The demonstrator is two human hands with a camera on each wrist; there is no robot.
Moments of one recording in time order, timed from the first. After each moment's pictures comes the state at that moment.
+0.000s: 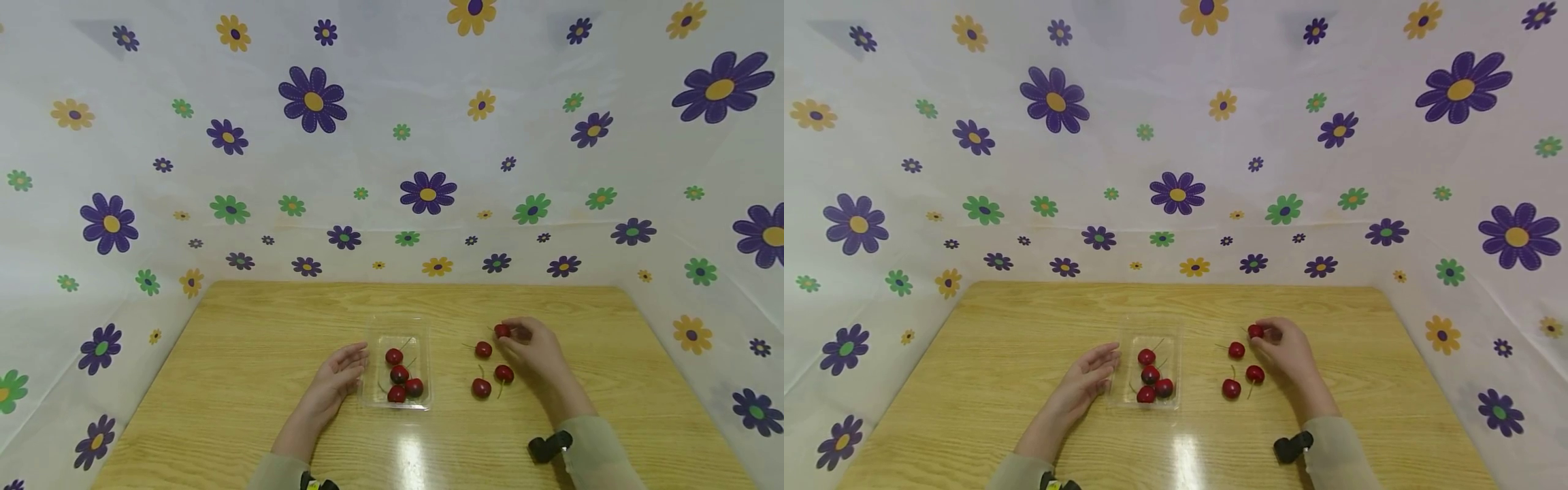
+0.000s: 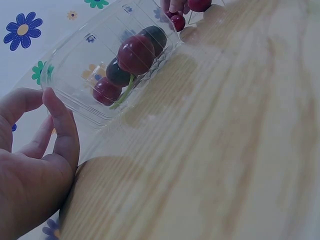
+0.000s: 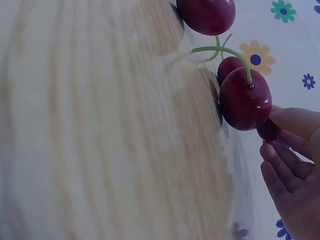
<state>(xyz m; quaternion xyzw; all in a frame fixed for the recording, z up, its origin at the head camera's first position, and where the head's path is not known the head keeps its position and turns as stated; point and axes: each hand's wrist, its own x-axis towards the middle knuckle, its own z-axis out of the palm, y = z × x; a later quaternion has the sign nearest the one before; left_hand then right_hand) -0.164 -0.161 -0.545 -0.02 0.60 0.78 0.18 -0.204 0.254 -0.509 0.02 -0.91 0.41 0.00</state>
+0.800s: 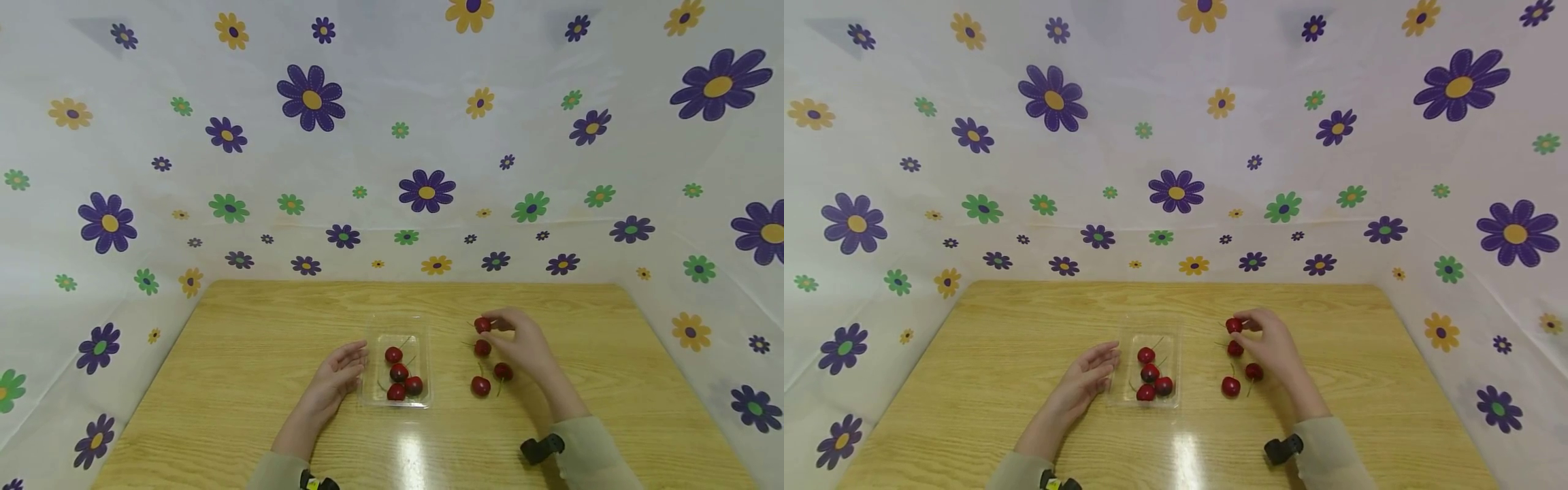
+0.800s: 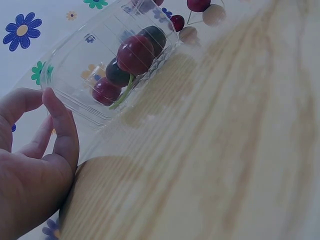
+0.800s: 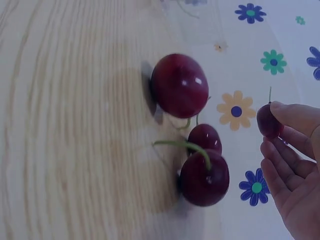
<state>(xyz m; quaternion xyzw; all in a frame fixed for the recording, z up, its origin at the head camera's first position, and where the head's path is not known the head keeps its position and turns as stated) -0.164 -0.161 -0.545 -0.03 0.59 0.78 0.19 -0.195 0.220 -0.478 0.09 -0.91 0.40 0.05</state>
